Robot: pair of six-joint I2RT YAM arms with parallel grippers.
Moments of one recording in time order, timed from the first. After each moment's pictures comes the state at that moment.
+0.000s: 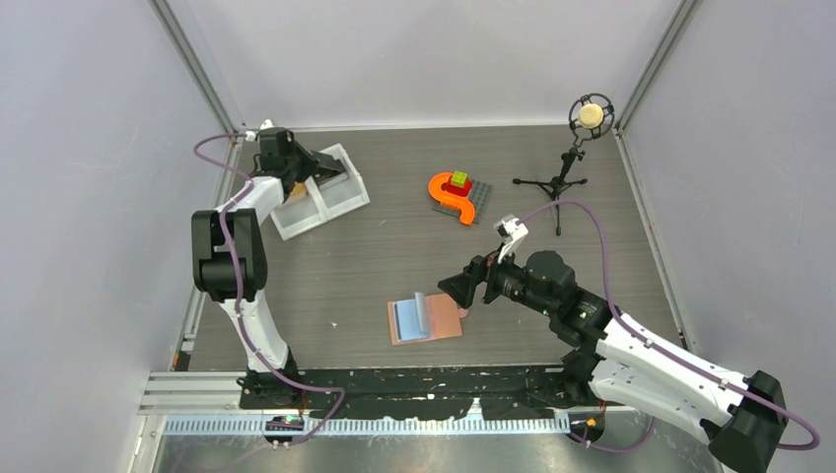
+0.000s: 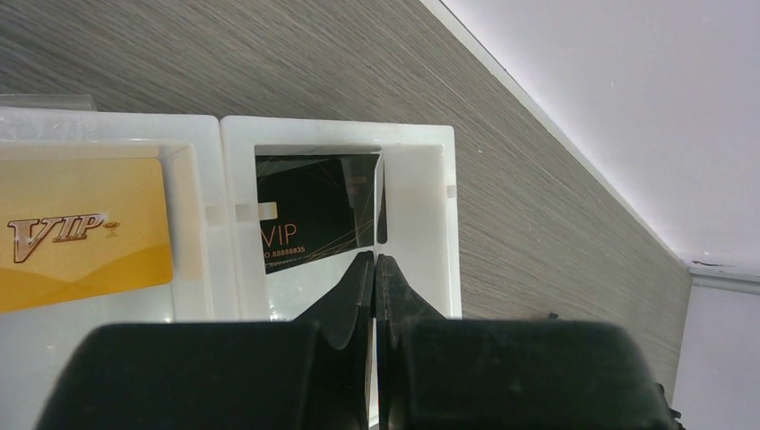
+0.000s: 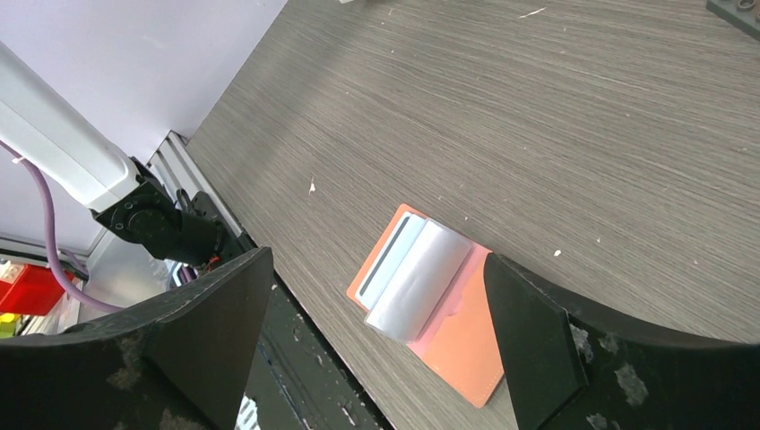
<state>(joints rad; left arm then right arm) 0.03 1.91 1.35 0.05 0.11 -0.74 0.83 0.75 0.50 0.02 -0.11 0.54</state>
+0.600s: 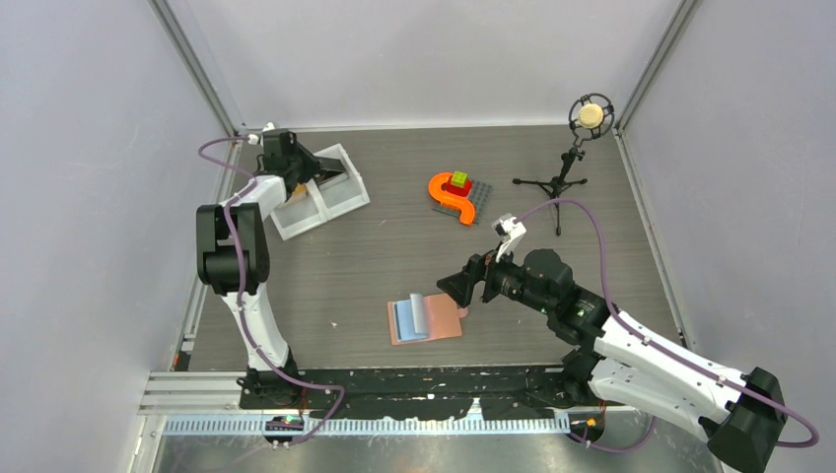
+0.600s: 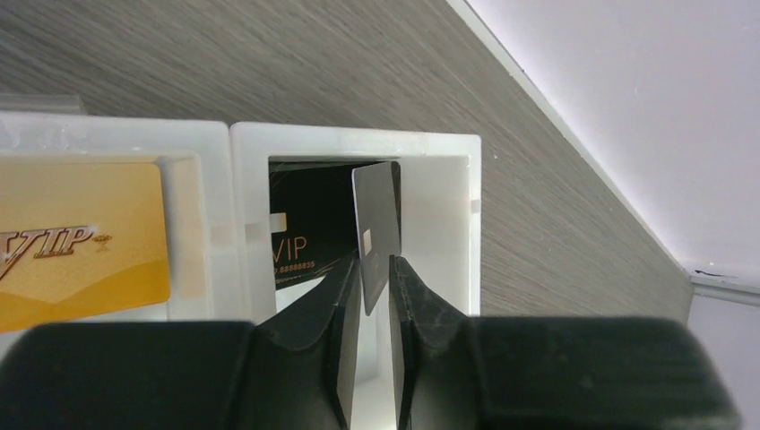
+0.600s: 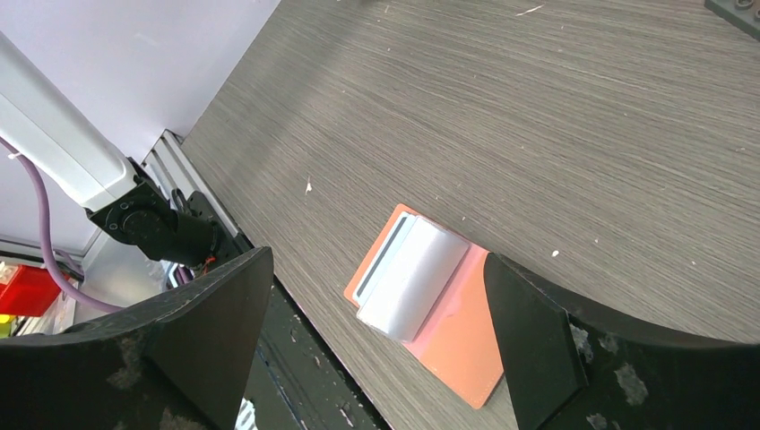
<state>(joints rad) 0.03 1.98 1.37 0.05 0.11 -0.76 0.83 0.78 0.52 0.02 -0.11 0.53</state>
